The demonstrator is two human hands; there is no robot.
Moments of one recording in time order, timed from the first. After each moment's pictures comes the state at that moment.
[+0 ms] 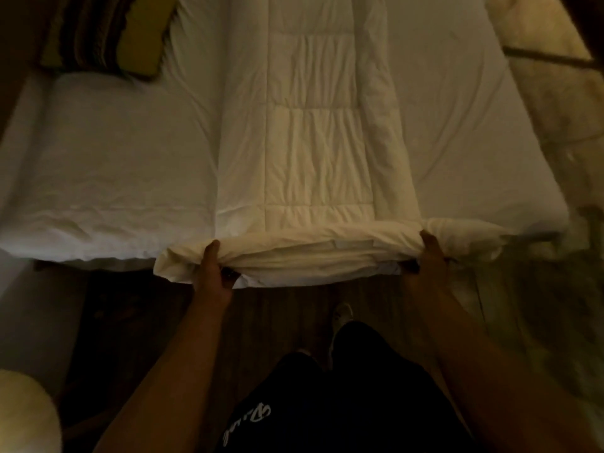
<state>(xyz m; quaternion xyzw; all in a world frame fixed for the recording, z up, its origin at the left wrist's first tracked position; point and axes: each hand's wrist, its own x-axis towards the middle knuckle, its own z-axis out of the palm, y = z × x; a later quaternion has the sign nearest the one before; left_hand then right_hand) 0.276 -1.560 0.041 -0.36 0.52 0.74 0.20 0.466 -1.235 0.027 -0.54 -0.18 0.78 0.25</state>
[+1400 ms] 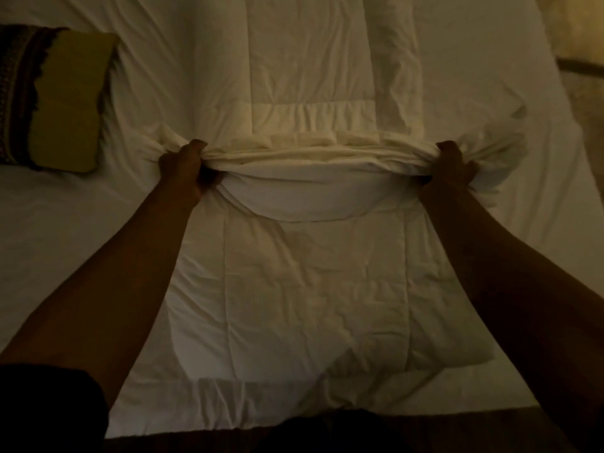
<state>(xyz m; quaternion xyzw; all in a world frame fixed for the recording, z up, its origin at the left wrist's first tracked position) -0.356 -1.216 0.015 -0.25 0.65 0.67 0.24 -0.100 -0.877 0.016 -0.58 -0.38 0.68 0.25</state>
